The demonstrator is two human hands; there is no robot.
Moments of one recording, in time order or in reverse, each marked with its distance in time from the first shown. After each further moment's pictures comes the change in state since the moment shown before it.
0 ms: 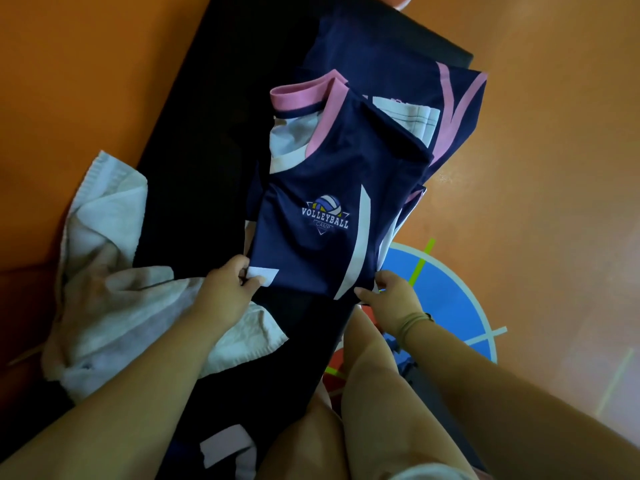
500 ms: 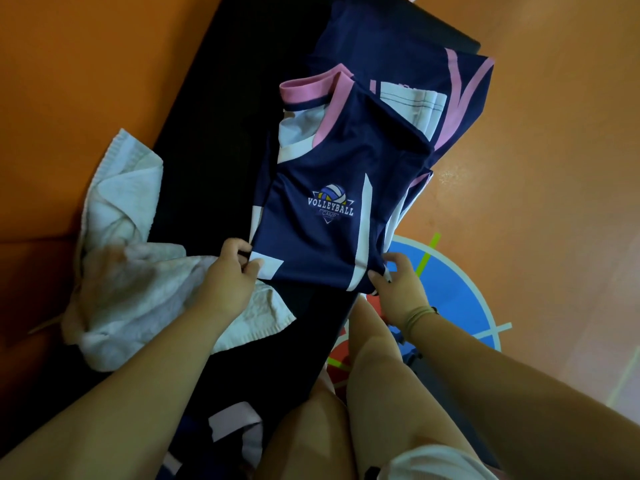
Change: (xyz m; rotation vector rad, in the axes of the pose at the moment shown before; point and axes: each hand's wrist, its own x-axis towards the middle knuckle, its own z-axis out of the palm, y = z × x) left_hand -0.023 -0.013 0.000 -0.103 0.105 -0.022; right_hand -0.020 0.011 0.010 0.125 0.065 -0.067
